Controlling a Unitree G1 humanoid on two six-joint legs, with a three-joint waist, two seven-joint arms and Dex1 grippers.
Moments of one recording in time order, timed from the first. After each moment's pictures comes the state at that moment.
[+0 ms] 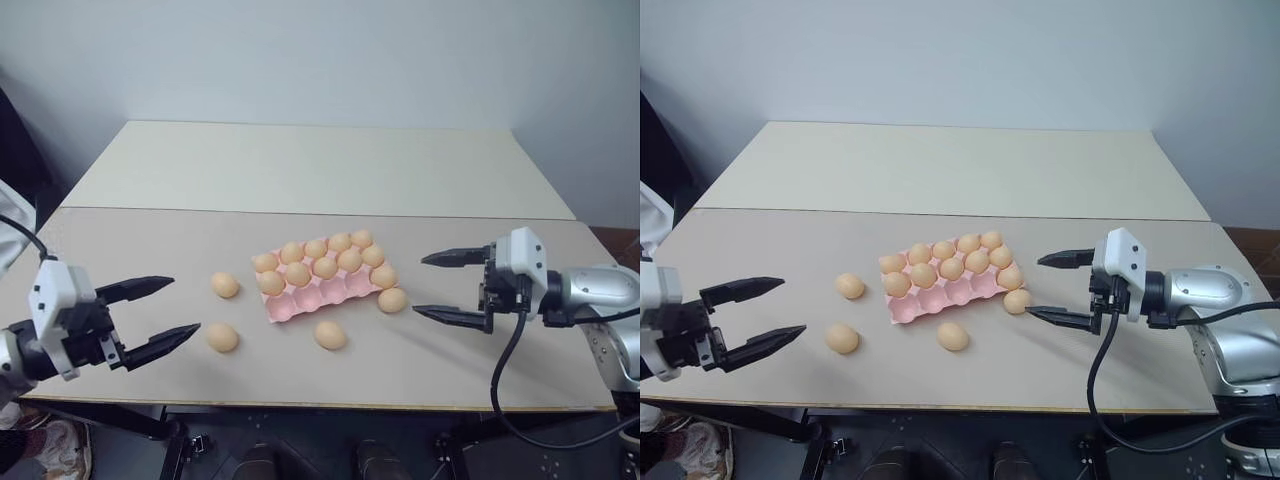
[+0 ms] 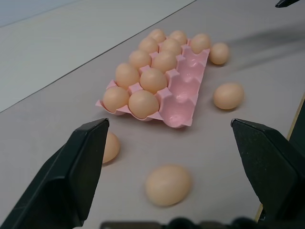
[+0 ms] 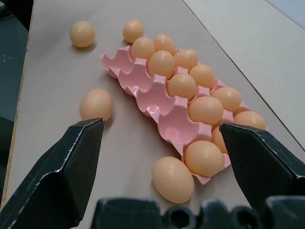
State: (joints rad) left arm 0.24 0.89 0.67 -0.51 -0.75 0.50 -1.05; right arm -0.32 -0.87 -0.13 -0.23 0.51 0.31 1.19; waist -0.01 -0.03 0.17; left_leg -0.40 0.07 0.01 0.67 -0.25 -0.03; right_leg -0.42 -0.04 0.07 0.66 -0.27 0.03
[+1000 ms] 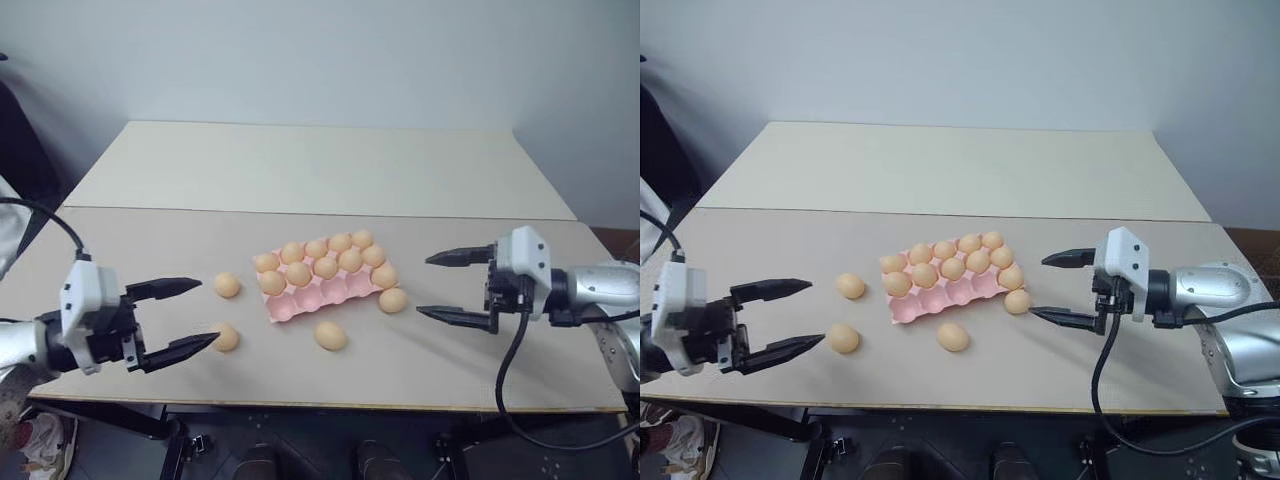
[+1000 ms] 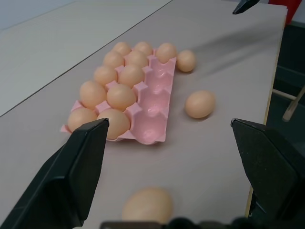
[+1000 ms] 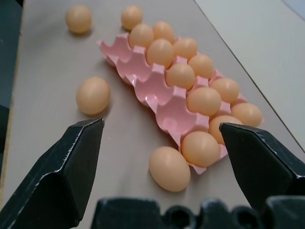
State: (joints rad) left arm 0.10 0.90 0.49 -0.48 -0.73 0.43 -1.15; right arm -0.30 -0.91 -0.11 -0.28 0.45 0.33 1.13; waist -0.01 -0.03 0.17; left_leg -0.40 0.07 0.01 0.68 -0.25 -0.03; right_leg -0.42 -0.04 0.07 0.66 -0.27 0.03
